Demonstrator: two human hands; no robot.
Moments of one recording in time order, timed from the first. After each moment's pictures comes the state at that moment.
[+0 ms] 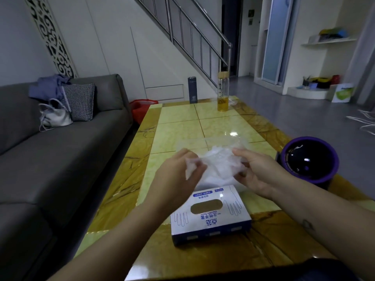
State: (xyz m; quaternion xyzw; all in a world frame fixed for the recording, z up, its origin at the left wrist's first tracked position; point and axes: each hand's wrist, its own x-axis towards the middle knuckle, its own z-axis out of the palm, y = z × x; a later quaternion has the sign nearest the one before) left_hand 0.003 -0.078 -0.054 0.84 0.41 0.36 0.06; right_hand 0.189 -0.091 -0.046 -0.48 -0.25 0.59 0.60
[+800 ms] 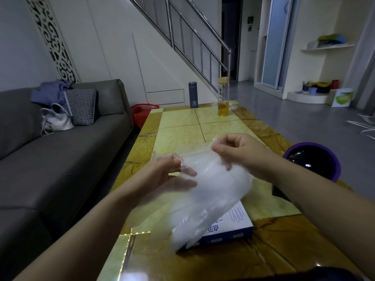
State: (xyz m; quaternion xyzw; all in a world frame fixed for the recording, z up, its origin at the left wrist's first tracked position) left_hand -0.030 -0.062 -0.024 0.58 0.36 0.34 0.65; right_hand 0.190 -0.076 -0.011 -0.47 -0.63 0.43 0.45
